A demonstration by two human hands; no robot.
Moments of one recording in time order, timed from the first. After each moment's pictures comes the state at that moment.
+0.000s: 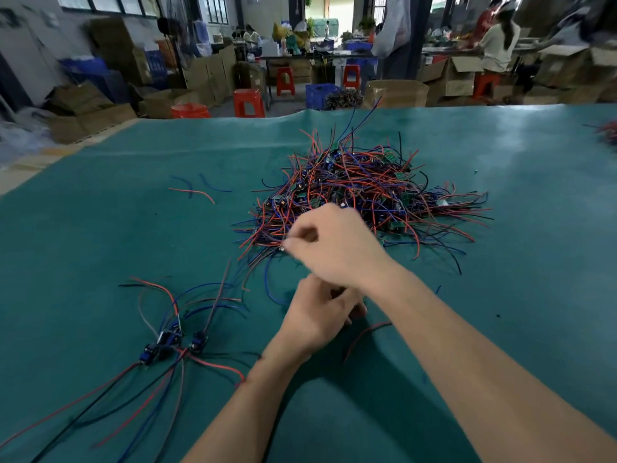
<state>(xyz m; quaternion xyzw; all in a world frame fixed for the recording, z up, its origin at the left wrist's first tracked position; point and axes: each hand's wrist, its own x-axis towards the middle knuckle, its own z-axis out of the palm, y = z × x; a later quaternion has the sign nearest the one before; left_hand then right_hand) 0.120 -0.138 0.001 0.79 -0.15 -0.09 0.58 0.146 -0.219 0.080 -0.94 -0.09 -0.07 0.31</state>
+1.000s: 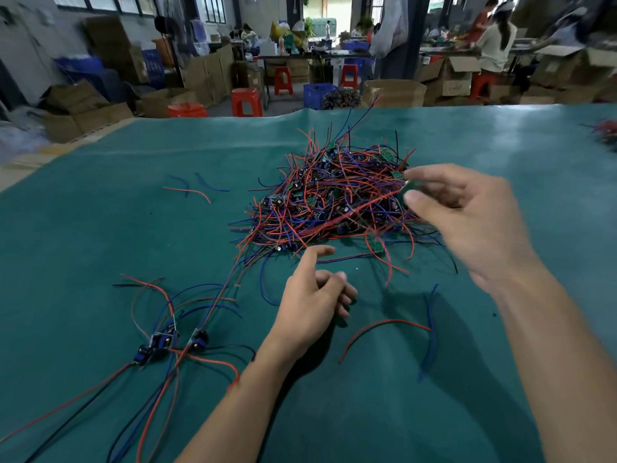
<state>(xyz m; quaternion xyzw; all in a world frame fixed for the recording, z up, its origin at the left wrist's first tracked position) 0.132 -0.138 -0.010 0.71 -0.13 -0.06 0.69 0.116 -0.333 0.087 -0.77 -0.05 -0.29 0.56</state>
